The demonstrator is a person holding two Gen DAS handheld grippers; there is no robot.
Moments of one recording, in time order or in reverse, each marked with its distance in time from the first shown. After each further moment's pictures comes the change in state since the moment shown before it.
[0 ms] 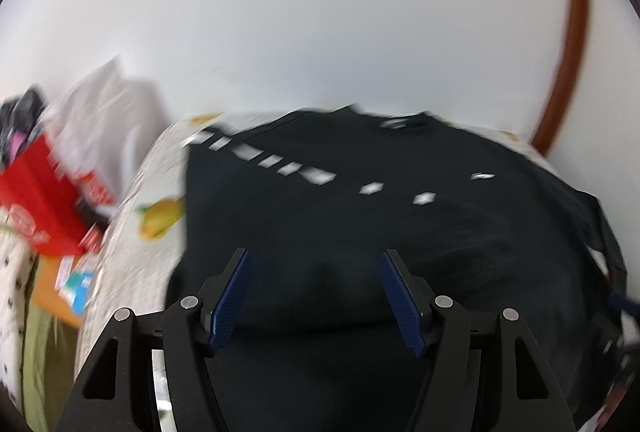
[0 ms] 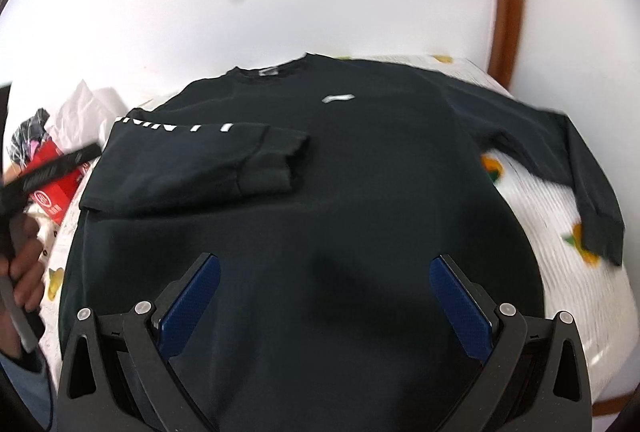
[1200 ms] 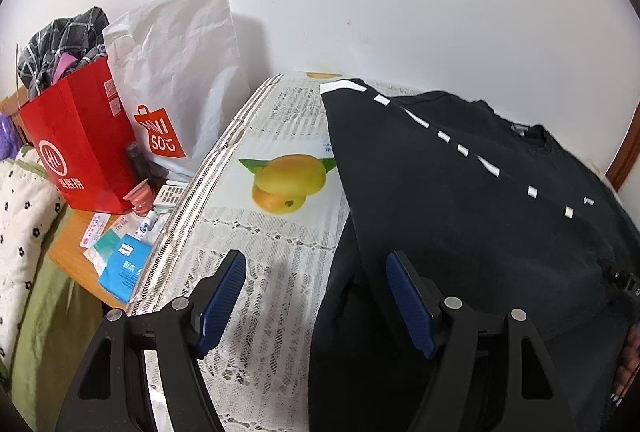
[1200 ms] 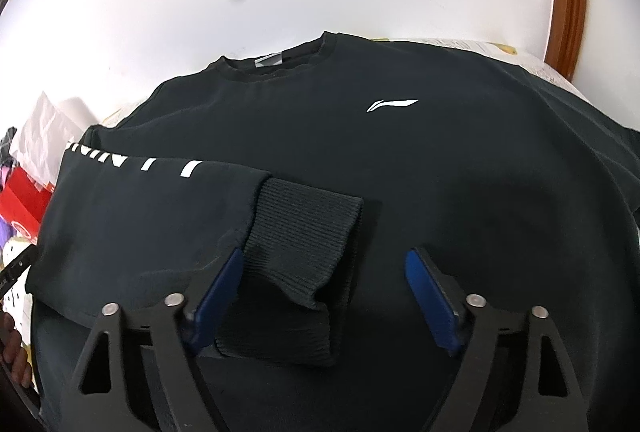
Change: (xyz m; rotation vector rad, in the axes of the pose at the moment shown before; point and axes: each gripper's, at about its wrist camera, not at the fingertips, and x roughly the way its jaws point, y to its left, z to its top) left arm 0.063 0.115 -0.019 -0.146 0.015 0.155; right arm 0.153 0.026 0.063 0.035 0.033 0.043
